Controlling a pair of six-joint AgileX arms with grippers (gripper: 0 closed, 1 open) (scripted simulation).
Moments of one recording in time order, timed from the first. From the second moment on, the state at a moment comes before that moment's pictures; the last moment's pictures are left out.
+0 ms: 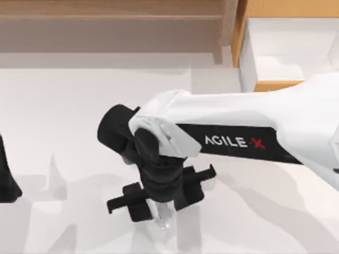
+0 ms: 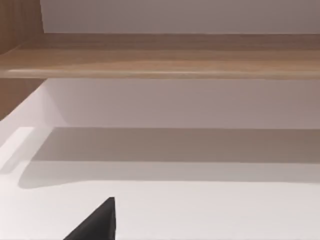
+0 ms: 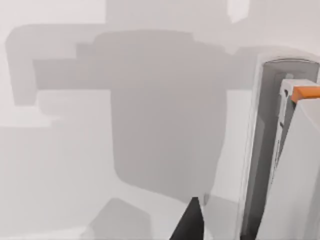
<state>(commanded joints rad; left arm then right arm) 0.00 0.00 0.00 0.00 0.00 0.00 0.95 2.23 1.62 -0.96 0.00 0.62</state>
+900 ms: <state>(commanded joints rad) 0.00 0.00 0.00 0.00 0.00 0.00 0.95 2.22 1.63 -0.97 0.00 0.63</state>
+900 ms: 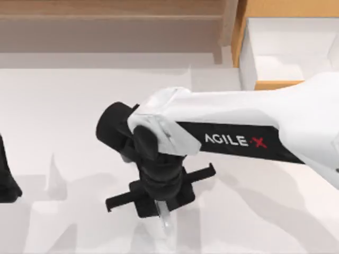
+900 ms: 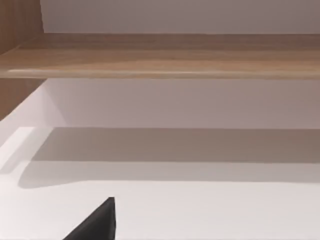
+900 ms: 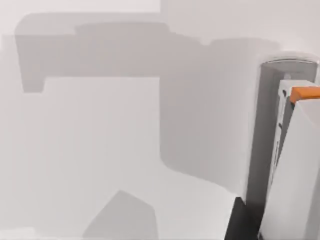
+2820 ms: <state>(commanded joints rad) 0.00 0.00 0.00 0.00 0.00 0.00 0.14 2.44 2.18 -1.30 0.01 0.16</state>
